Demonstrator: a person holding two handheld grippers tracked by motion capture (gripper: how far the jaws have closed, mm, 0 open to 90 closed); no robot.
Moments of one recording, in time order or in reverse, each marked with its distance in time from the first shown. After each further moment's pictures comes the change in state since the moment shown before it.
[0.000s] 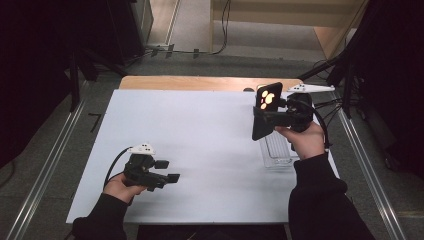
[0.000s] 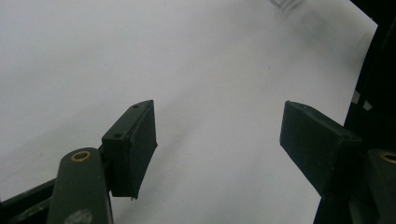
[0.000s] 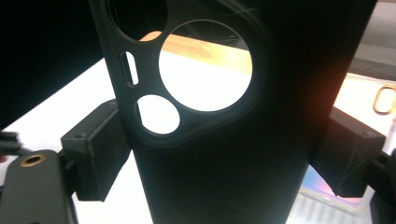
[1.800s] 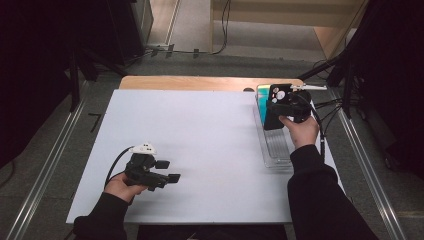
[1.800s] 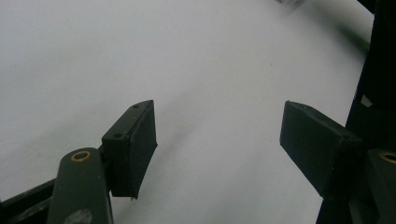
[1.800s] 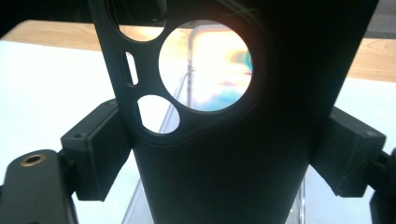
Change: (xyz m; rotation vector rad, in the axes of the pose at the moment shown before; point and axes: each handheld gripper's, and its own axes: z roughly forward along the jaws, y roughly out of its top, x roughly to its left) left arm 0.001 0.002 0.004 0.020 -0.008 0.005; right arm -0.091 -0.027 0.065 0.056 -0.276 0.147
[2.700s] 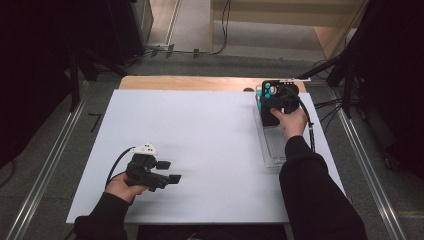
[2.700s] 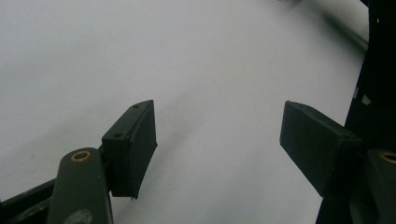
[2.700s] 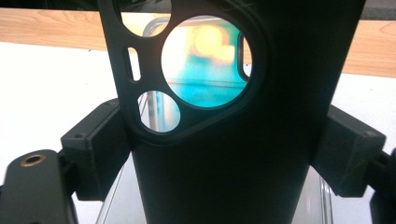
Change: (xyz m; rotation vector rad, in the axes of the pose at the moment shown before) left arm -0.001 -0.001 0.002 0.004 -0.006 0.001; right arm -0.007 0.016 0.055 0.086 -0.065 0.036
